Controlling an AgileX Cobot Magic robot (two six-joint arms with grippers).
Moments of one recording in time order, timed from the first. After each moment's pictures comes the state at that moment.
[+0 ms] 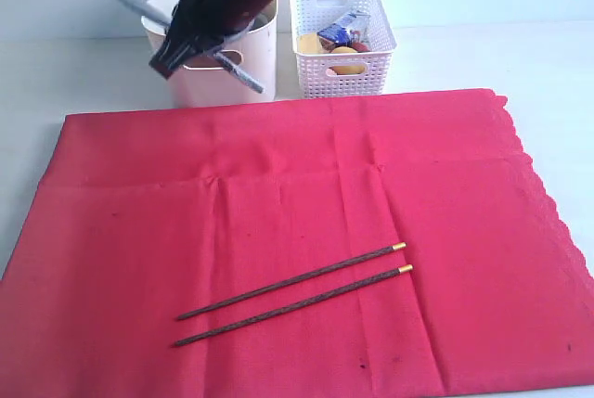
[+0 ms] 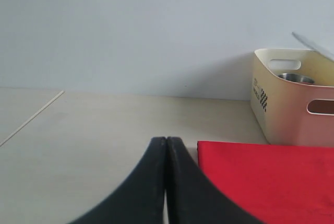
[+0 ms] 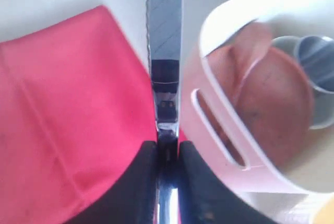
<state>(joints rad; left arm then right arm) 0.07 0.00 0.00 0.15 0.14 -0.14 0.86 2.07 -1.76 0.08 0.58 -0.39</state>
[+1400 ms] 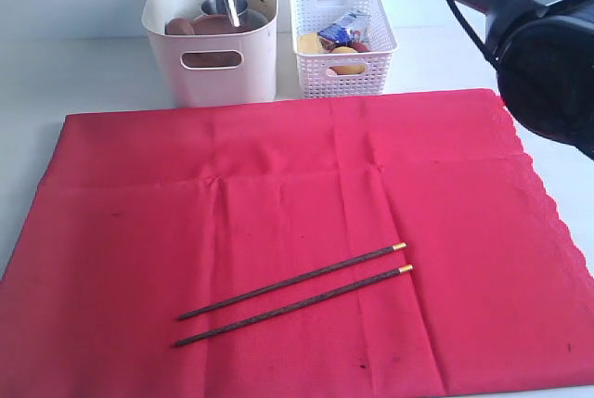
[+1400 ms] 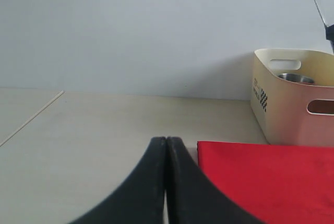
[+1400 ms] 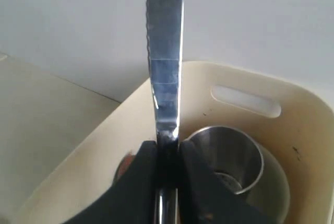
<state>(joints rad) 0.07 0.00 0.00 0.15 0.14 -0.14 0.68 2.44 -2.21 0.43 0.28 -0.29</state>
